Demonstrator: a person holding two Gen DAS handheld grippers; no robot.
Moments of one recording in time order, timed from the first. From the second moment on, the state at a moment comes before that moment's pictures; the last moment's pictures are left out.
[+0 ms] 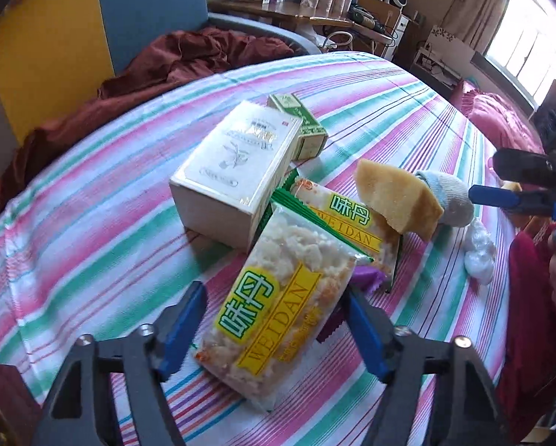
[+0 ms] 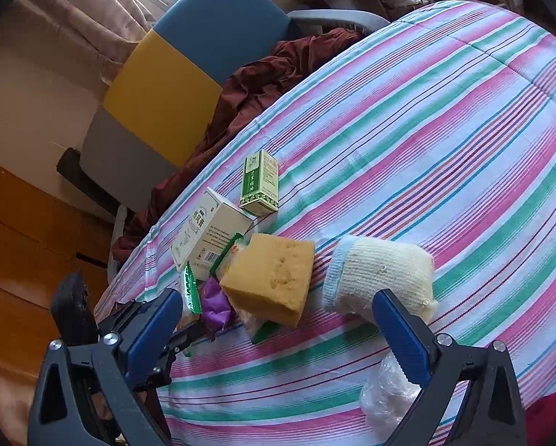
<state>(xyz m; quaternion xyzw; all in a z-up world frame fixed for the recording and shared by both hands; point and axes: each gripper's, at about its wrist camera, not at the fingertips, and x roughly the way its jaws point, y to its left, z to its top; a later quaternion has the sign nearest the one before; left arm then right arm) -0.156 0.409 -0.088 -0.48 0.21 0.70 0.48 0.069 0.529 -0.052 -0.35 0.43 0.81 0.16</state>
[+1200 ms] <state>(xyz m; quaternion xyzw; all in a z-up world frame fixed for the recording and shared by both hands) -0.014 0.335 -0.108 -0.37 0.18 0.82 0.39 0.061 0.519 -0.048 -0.39 0.37 0.82 0.20</state>
